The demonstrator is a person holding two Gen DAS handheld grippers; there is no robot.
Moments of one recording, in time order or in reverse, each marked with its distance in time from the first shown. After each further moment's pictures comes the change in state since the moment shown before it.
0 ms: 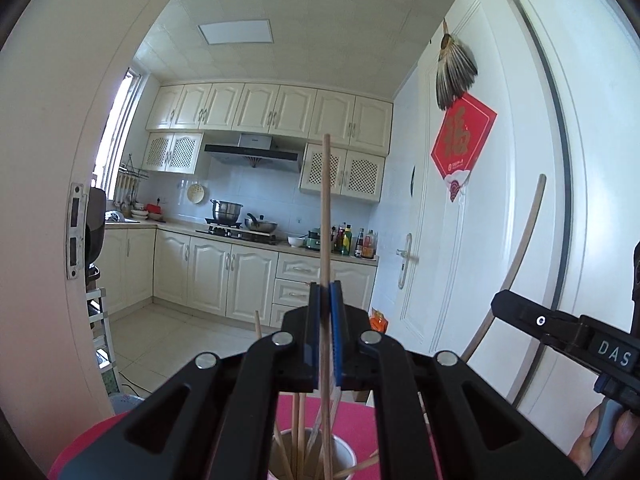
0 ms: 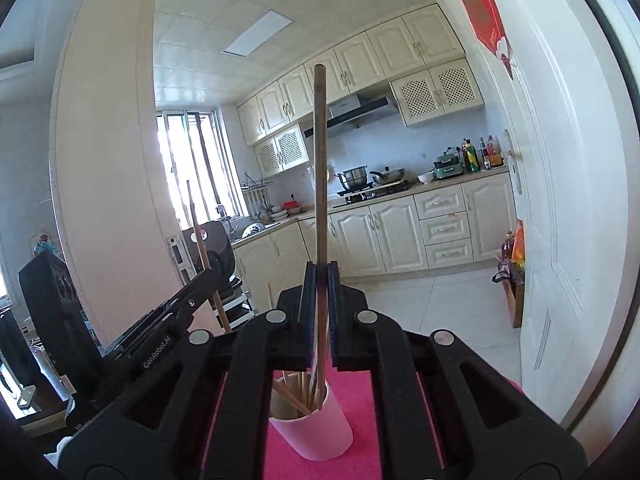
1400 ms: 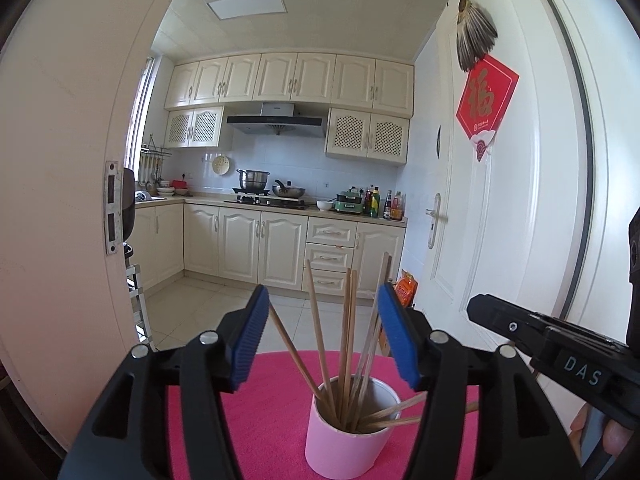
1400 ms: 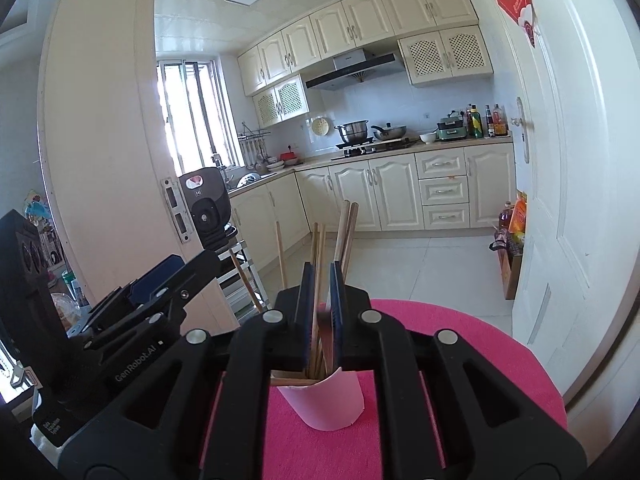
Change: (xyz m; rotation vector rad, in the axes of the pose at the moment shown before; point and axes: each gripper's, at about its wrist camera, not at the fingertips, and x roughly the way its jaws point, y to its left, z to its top) left arm -0.027 0.020 -0.009 0.050 0.145 0.107; right arm 0.025 0.029 -0.021 -0.042 0.197 -0.046
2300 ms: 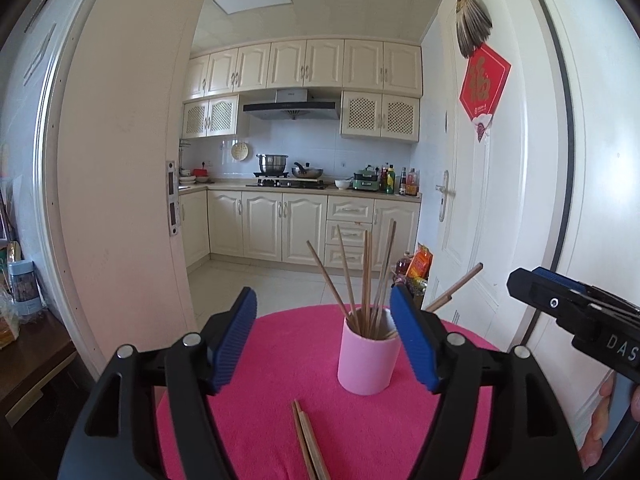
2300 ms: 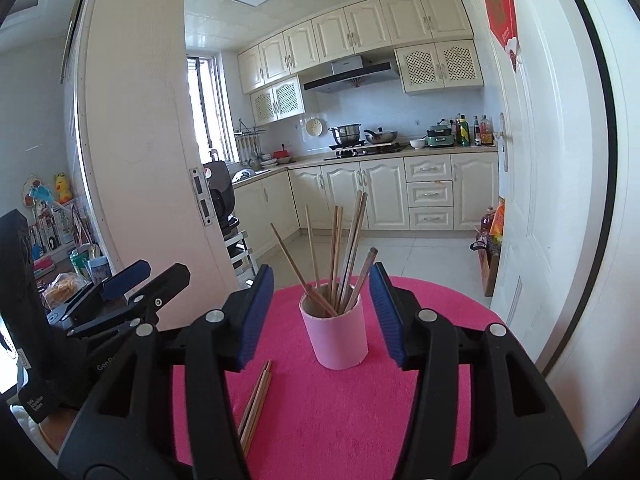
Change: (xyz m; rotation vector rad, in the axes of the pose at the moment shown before) left arm -0.115 0.013 -0.006 0.040 0.107 0.072; right arm -0.098 0.044 -0.028 -0.046 0.025 -0.048
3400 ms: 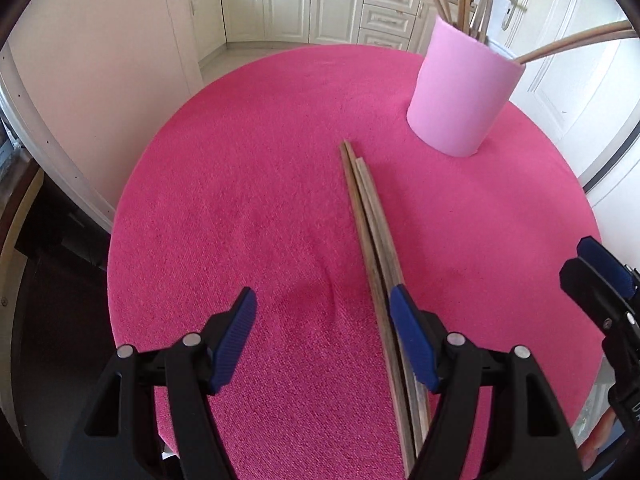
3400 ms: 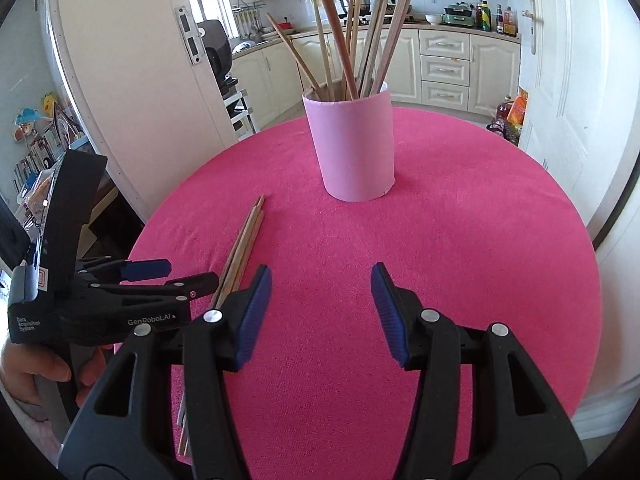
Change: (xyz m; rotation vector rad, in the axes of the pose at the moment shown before) left arm 0.102 0.042 -0.140 -0.077 0.826 0.071; right arm 0.078 0.007 -0.106 0.011 0.455 0.024
